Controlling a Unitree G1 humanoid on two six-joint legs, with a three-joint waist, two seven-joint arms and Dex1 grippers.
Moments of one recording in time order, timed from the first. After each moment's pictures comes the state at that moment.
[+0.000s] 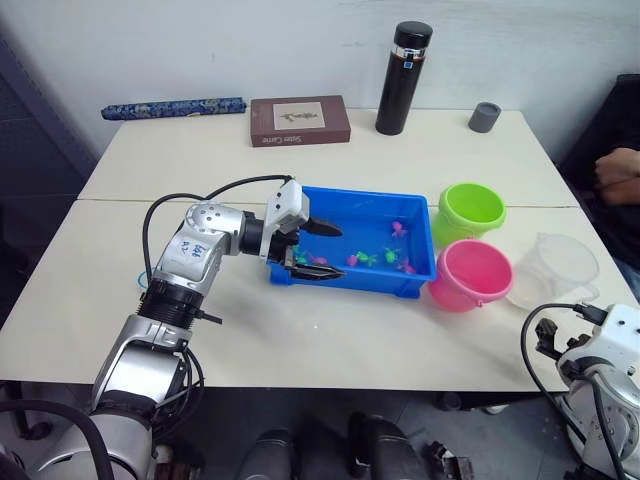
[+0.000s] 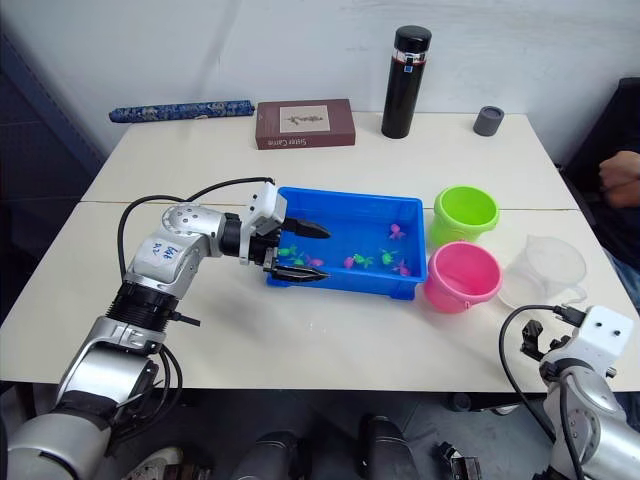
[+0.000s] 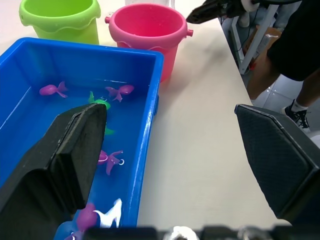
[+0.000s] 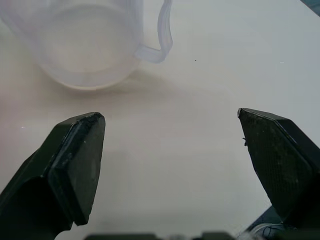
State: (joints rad) left arm -0.86 0.45 -0.21 0.33 -0.27 0.33 -1.23; right arm -0.04 -0.24 -0.69 -0.38 0.37 0.95 -0.13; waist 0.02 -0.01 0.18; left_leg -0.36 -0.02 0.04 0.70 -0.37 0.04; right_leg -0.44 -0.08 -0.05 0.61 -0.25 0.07
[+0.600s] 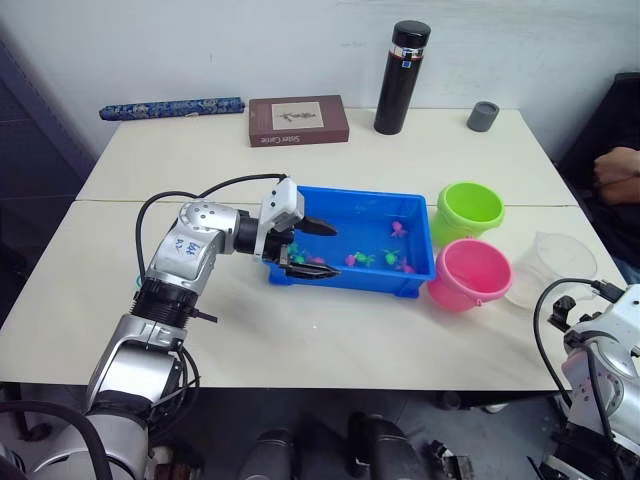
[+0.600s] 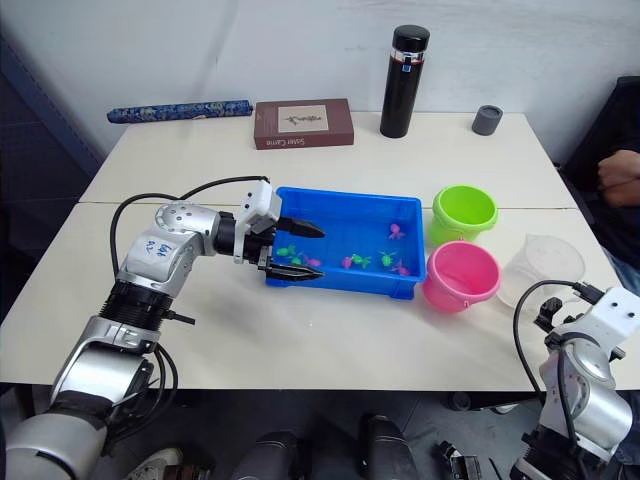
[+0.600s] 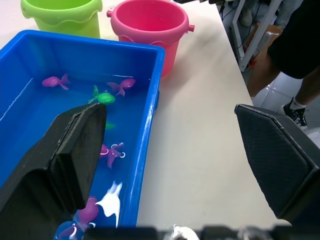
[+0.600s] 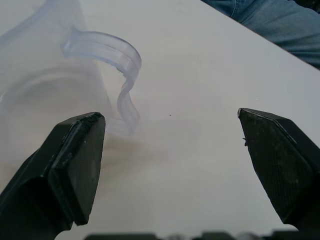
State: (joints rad) left arm -0.86 0.48 -0.20 0.32 -0.27 0.35 -1.24; right arm -0.19 -0.25 -0.72 -0.18 0.33 0.77 -0.26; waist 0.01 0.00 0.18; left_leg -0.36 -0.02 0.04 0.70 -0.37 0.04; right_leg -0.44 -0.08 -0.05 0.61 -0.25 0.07
